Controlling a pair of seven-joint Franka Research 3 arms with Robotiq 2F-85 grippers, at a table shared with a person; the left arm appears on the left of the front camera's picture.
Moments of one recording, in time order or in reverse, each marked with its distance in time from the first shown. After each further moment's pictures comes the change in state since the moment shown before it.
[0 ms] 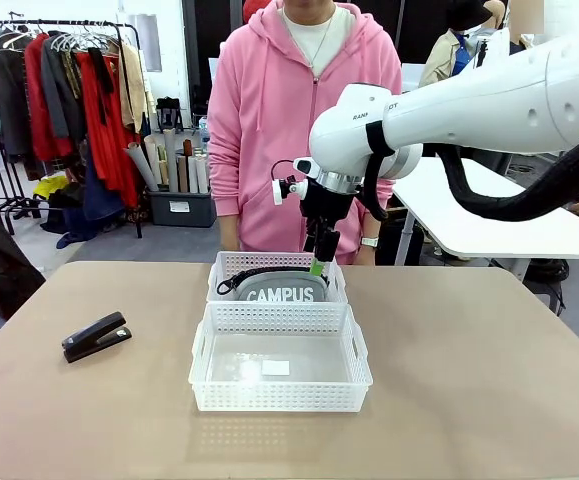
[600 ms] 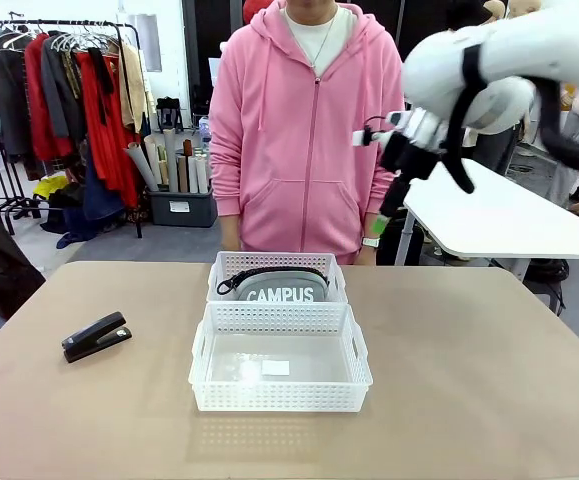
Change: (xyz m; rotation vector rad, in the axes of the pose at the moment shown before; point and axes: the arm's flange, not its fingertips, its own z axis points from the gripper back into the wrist) left arm 0.000 0.000 0.000 0.001 0.001 0.000; right arm -0.132 0.024 0.121 0.027 -0.144 -0.516
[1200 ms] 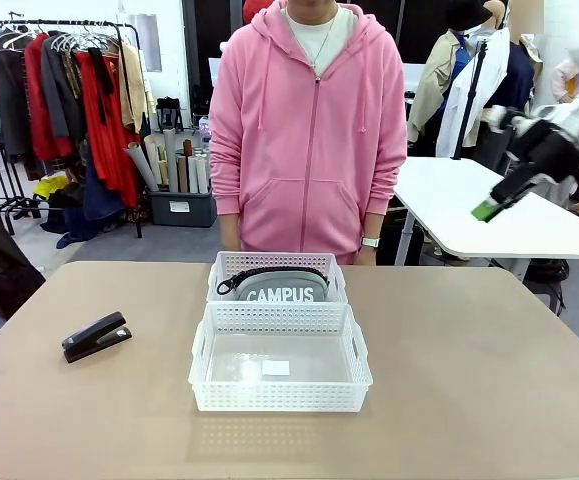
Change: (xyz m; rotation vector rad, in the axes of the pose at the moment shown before) left arm 0.000 0.000 0.000 0.001 0.001 0.000; right arm -0.183 -0.022 0.080 0.115 -0.270 -0.327
